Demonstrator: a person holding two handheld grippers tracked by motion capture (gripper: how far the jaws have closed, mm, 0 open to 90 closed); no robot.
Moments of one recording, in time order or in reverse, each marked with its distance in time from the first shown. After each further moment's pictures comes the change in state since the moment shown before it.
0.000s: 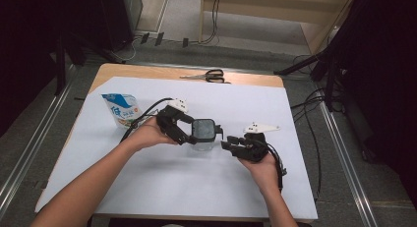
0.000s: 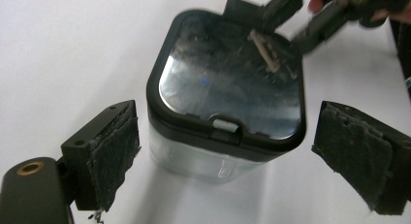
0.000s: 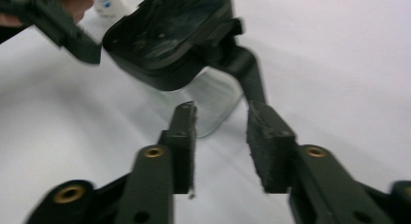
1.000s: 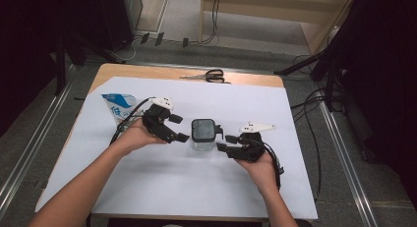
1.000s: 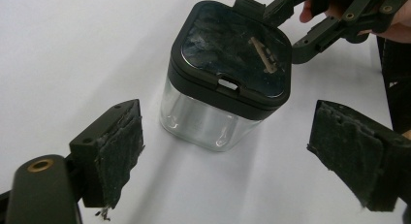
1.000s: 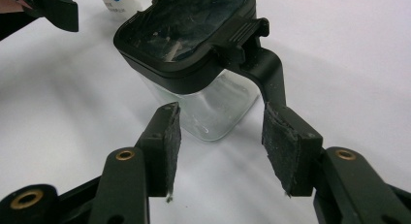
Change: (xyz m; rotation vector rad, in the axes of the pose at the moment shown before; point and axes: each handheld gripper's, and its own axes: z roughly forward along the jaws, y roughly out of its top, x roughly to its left) left arm 0.000 -0.015 -0.034 -0.072 0.006 -0.090; right arm 0.006 0.003 0.008 0.023 0.027 -0.026
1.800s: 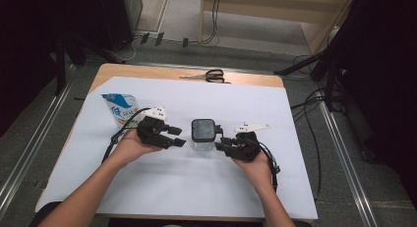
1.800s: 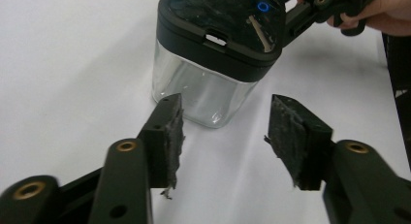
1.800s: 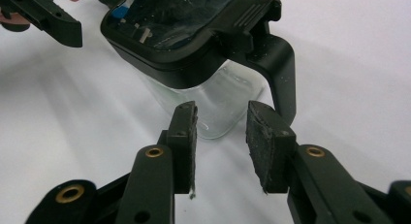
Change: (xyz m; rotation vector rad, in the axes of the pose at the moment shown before) left arm -0.013 -0.032 -0.003 -0.036 0.038 -0.004; right arm 0.001 -0.001 0.013 0.039 -0.008 0.001
